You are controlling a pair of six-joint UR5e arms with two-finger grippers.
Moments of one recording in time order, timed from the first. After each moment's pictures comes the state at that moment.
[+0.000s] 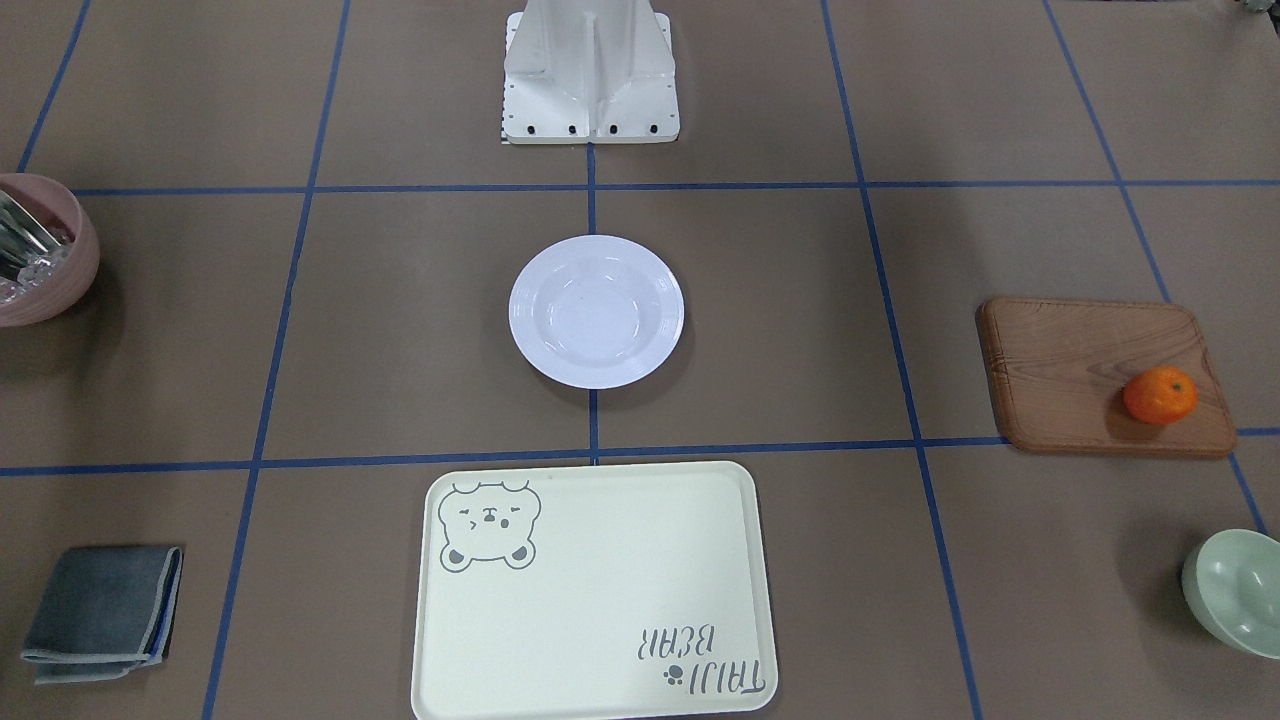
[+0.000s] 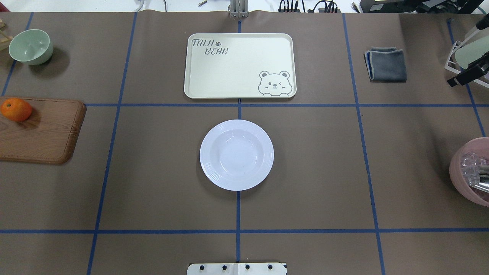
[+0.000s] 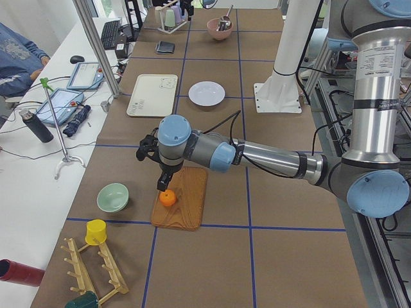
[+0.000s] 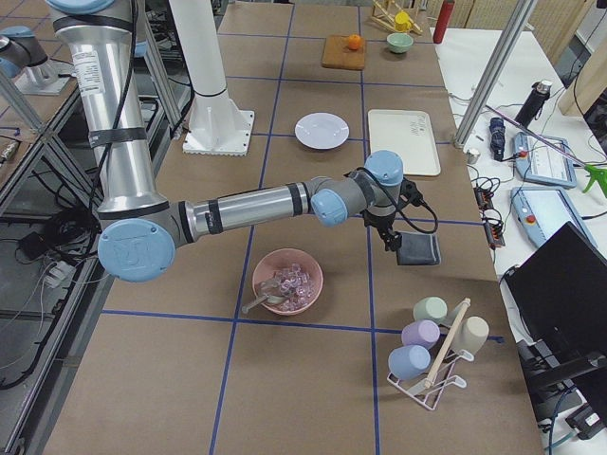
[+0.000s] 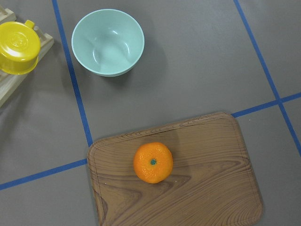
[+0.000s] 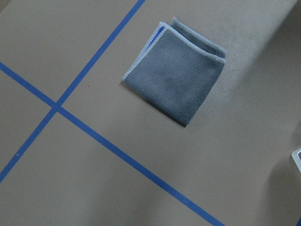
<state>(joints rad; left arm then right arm) -1.55 -1.55 -1.78 -1.74 -2.47 0.01 1.31 -1.42 1.64 -1.30 2.34 -0.08</state>
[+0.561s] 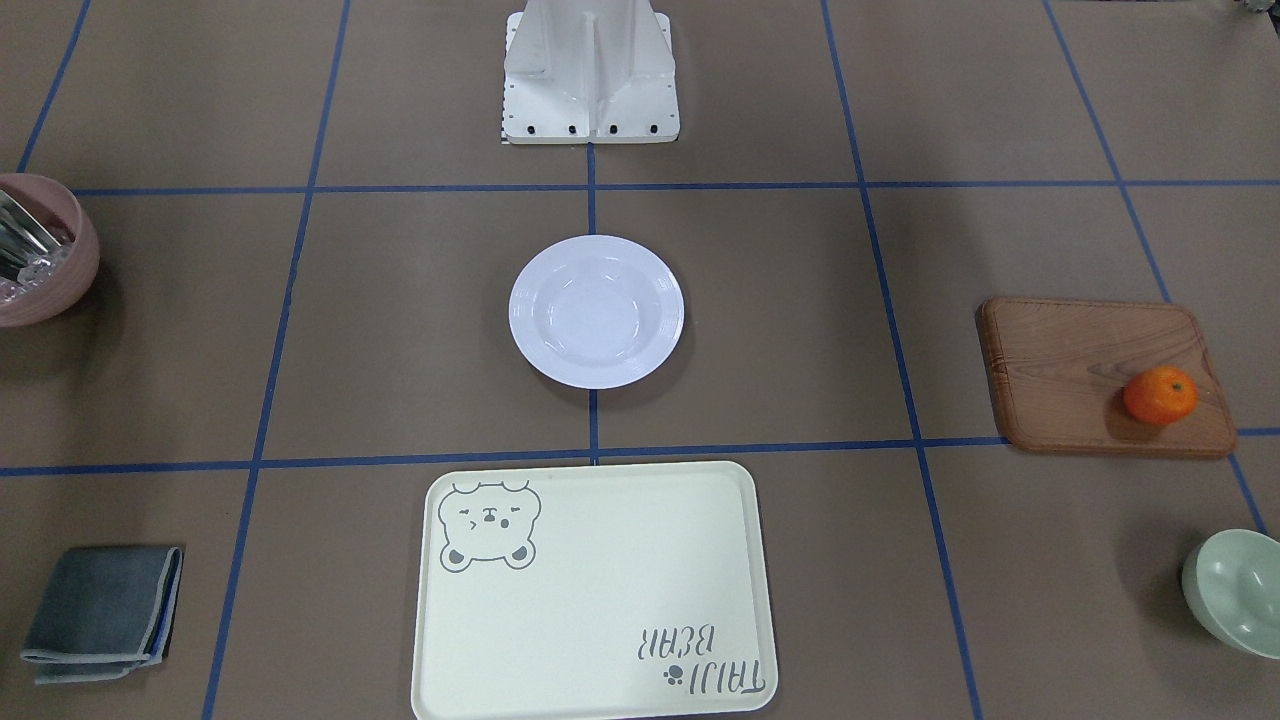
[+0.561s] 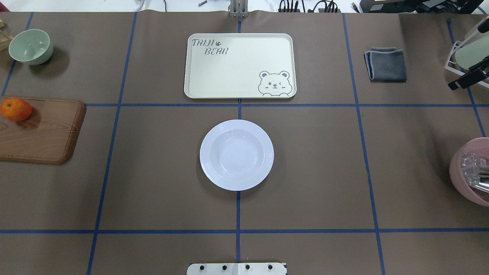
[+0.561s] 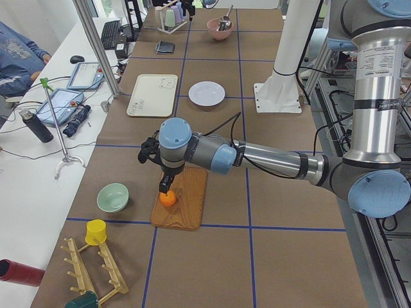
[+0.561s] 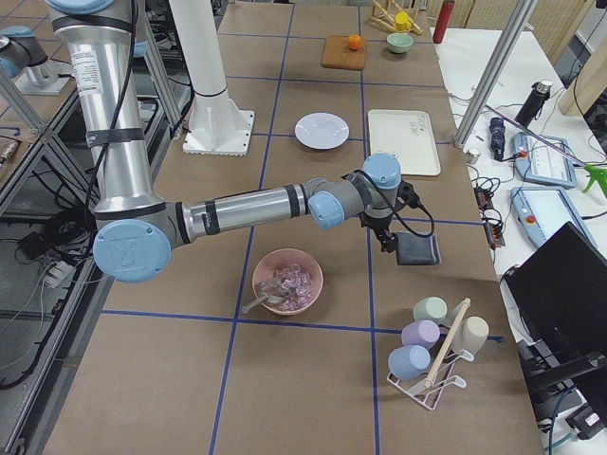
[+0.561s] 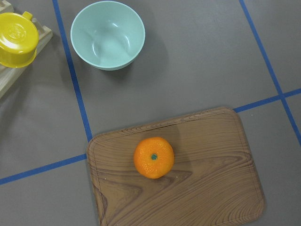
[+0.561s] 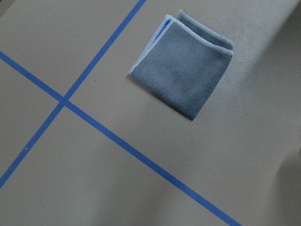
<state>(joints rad) -1.53 -1.54 -1.77 -1.75 -2.47 0.01 1.31 -1.44 1.65 -1.30 2.37 -0.08</state>
